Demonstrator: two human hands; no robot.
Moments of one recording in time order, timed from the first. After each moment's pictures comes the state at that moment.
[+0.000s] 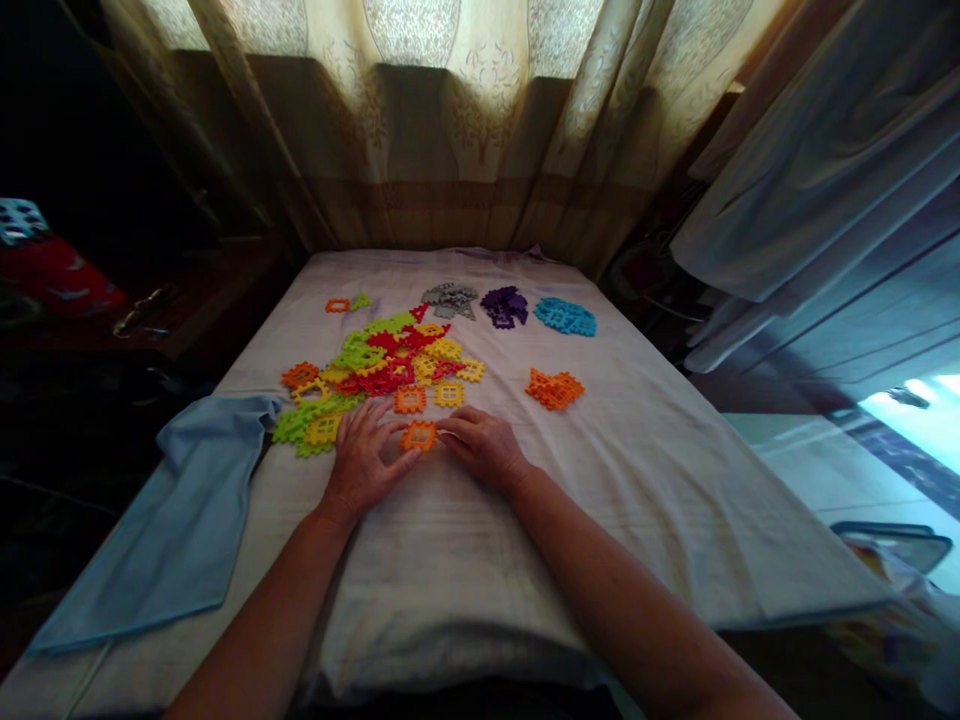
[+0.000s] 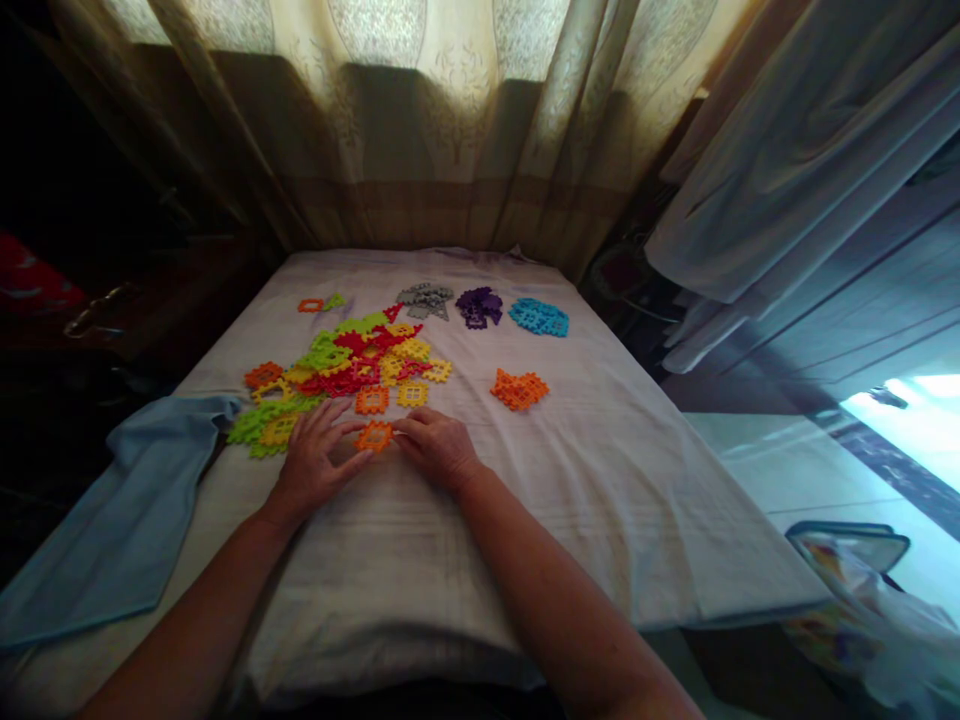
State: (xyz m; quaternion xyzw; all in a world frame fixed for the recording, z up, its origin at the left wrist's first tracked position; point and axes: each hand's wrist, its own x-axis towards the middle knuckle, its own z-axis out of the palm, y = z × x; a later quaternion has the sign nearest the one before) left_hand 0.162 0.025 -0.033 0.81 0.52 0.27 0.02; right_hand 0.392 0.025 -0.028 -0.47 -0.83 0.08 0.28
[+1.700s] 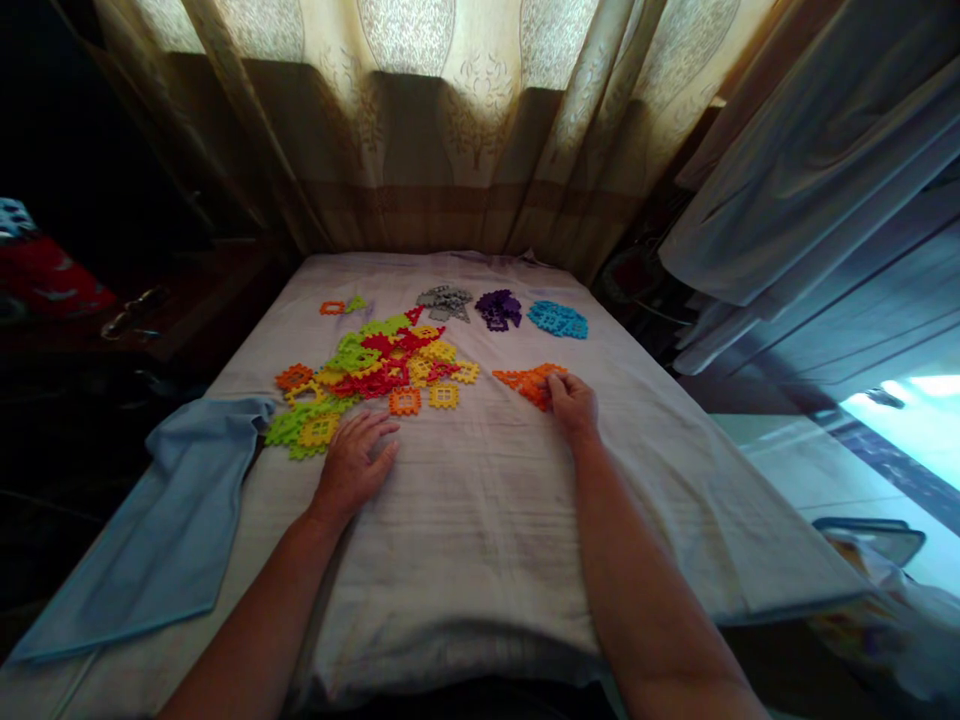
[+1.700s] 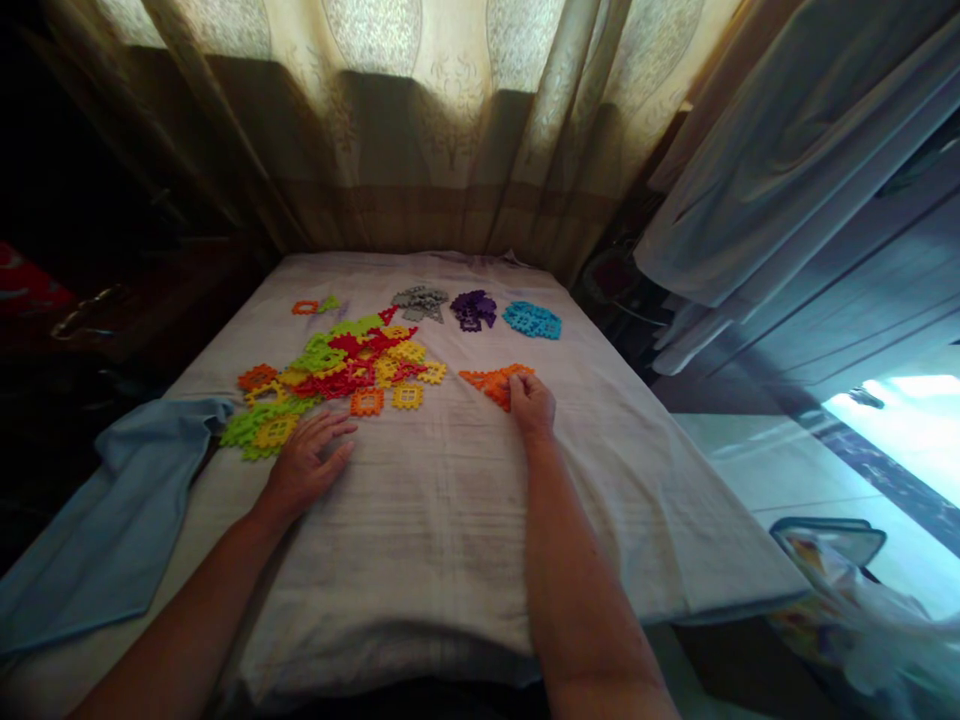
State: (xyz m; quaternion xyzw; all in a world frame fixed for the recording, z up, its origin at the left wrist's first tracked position) left_hand 0.147 0.037 -0.050 0.81 0.50 0.31 0.08; right_hand 0.513 0.066 -0.036 -0.72 -0.41 0.22 0.52
